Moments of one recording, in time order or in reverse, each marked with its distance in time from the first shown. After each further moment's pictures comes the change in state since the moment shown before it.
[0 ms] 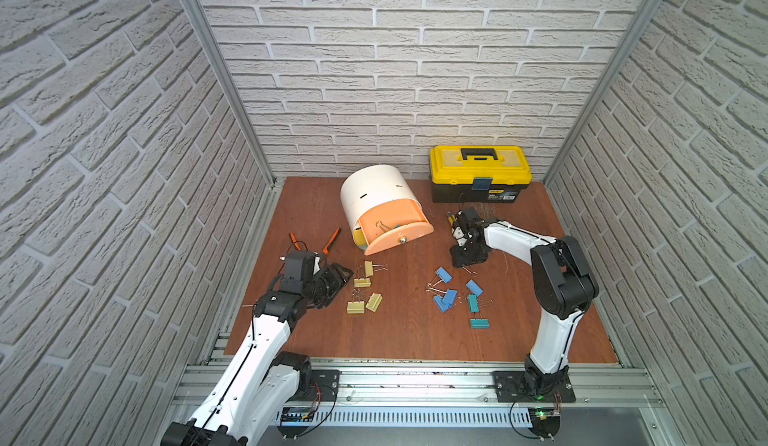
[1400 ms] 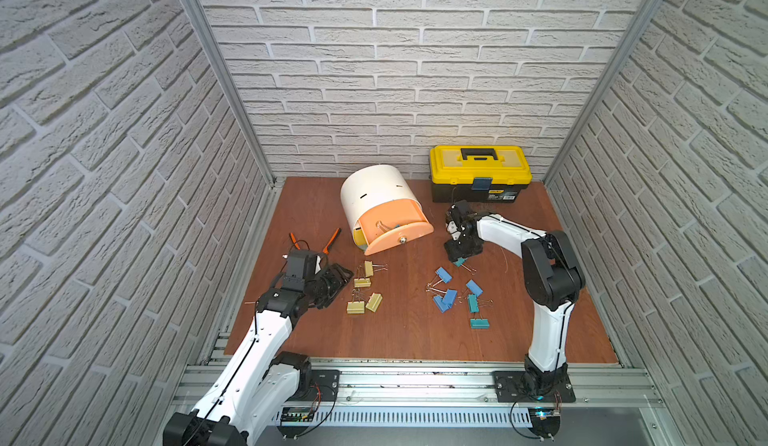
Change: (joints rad) left arm -0.003 0.039 0.001 -0.003 -0.010 0.000; right arm 0.010 0.107 0.145 -0.038 0.038 -0.084
